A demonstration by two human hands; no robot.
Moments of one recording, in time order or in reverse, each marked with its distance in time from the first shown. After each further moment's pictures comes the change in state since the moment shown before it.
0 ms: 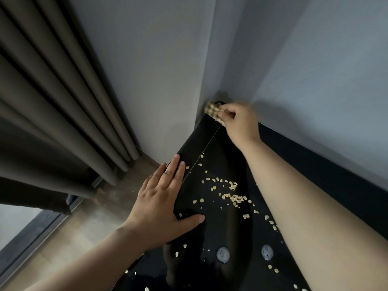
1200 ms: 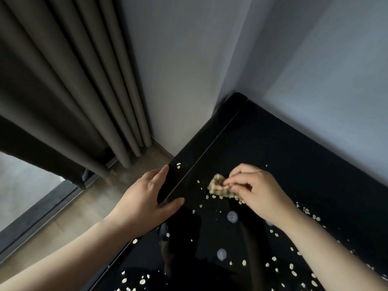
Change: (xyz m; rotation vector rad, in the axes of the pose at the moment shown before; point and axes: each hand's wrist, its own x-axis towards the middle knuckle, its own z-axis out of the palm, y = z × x) left_hand -0.084 -0.017 -0.022 -0.151 0.068 -0.136; right_hand -0.188 -0.029 -0.062 0.003 -0.529 -0.153
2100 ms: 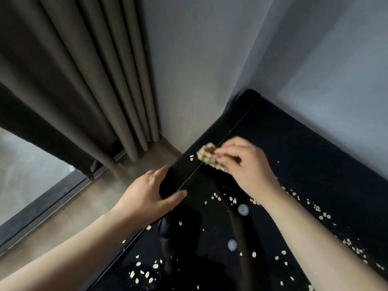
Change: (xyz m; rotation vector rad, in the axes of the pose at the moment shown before) left_hand -0.016 -0.016 -0.004 -0.110 0.012 -0.094; right_hand 0.037 -0.045 0.021 0.038 0.178 -0.123
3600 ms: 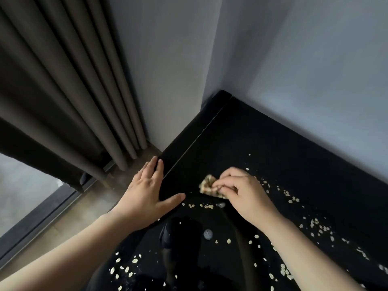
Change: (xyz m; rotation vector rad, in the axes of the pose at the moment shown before) left_hand 0.000 0.037 0.021 0.187 -0.120 -0.009; right_hand -0.081 0.042 -0.020 -0.068 -0.076 0.106
